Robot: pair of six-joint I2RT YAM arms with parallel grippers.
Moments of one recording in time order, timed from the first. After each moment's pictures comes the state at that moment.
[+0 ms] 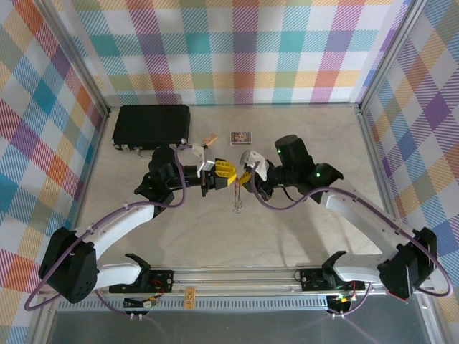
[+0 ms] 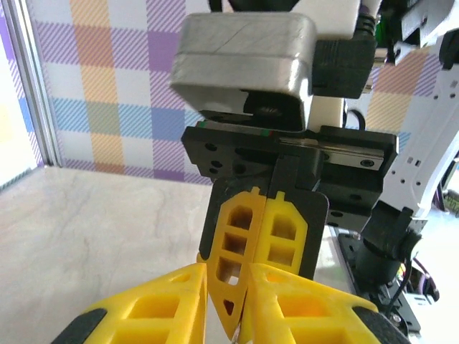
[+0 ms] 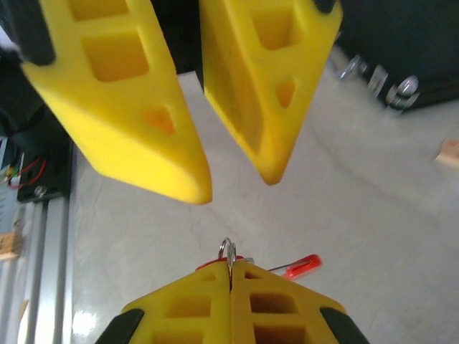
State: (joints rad) left arm -0.54 1.23 0.74 0.49 0.91 -0.05; right arm 0.66 1.20 1.06 -0.46 -0.58 -0.37
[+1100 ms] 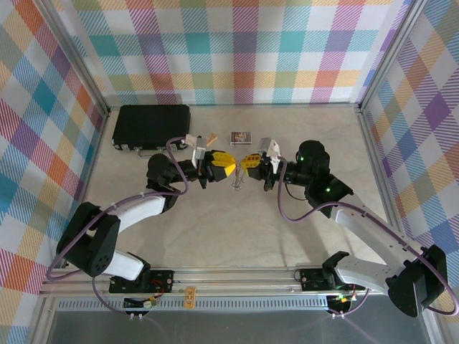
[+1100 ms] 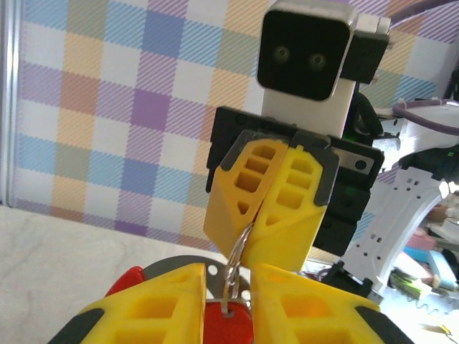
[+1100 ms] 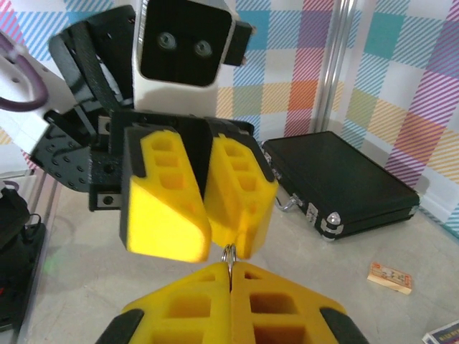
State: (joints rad) left arm -0.48 1.45 0.70 1.15 1.00 -0.55; right arm 0.60 1.09 0.88 0.06 -0.65 -0.15
